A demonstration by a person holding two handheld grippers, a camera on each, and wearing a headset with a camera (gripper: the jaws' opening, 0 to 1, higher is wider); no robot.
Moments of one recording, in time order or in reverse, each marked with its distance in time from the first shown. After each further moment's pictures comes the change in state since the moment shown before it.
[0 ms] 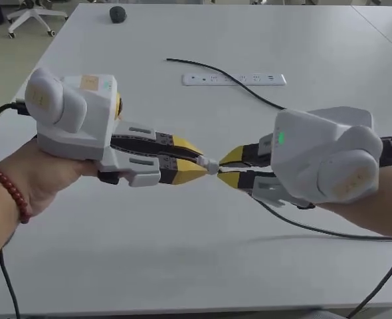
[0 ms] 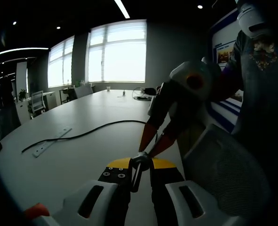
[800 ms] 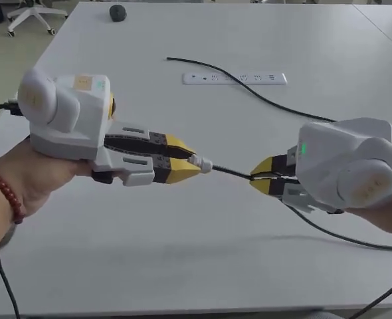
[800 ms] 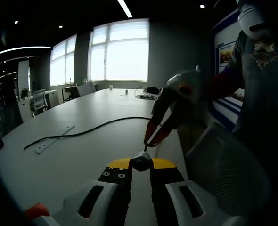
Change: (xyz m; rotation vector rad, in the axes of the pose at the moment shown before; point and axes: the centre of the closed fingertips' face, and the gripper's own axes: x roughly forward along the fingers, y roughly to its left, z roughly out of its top) left arm -0.007 0.006 -0.007 -0.010 0.011 0.022; right arm -0.014 -0.003 -0.063 0.017 0.147 0.006
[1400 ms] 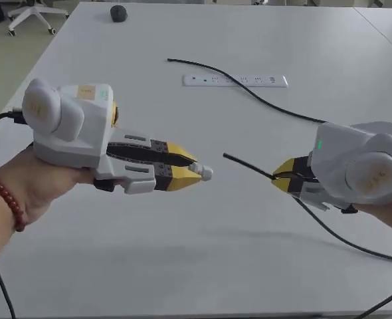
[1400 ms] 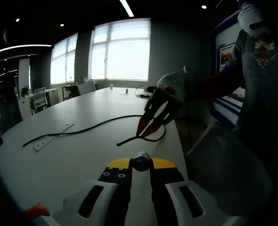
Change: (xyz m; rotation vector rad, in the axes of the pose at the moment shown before) left arm 0.006 0.001 -0.007 -0.012 0.005 0.000; right arm 0.004 -0.033 -0.043 0.157 0.087 -0.061
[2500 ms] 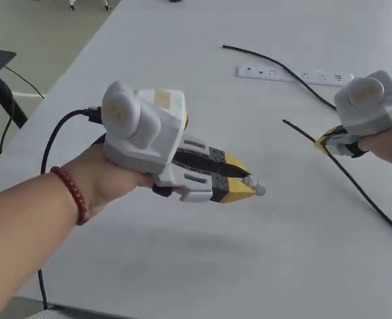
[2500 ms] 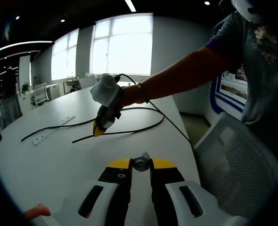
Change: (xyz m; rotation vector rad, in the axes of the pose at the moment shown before) left arm 0.018 0.020 -0.027 -0.007 0.044 0.013; right arm 0.141 -0.114 -0.055 0.380 0.190 -0.028
